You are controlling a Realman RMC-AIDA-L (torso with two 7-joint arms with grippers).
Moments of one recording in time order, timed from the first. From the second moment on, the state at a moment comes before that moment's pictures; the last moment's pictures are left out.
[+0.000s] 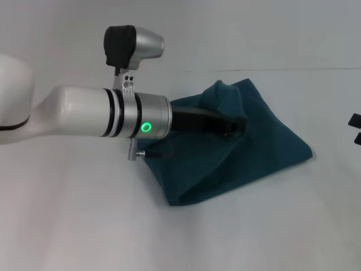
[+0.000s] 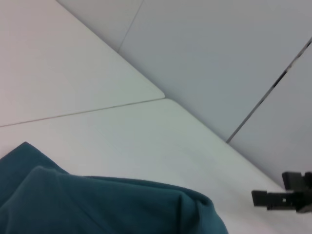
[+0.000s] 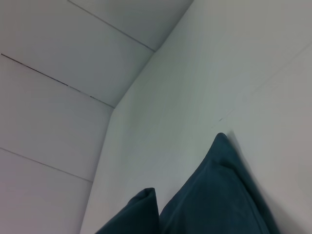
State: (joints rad) left arm -0.81 -2.17 1.23 0.66 1.84 1.03 -2.07; right arm 0.40 1.90 -0.53 -0.50 -1.86 -1.42 2.19
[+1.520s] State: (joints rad) left arm -0.56 -2.11 0.89 0.70 1.91 1.14 -2.68; right arm 0.40 1.90 -0.53 -0.50 -1.87 -1.40 2.19
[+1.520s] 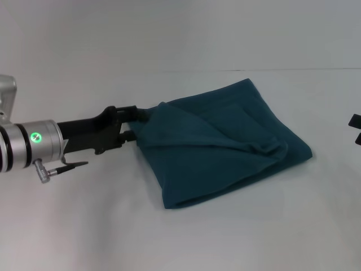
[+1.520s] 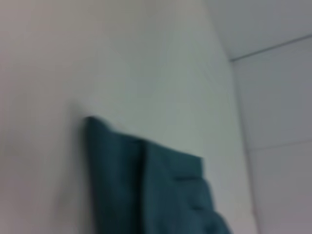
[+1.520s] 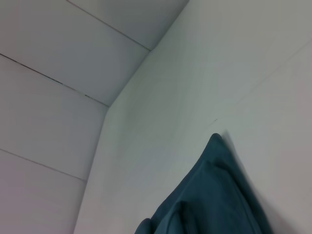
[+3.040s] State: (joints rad) left arm -0.69 -2.14 0.87 0.53 1.93 0.96 -2.64; right arm 0.39 1.90 -0.53 -0.50 -1.90 -1.40 2.18
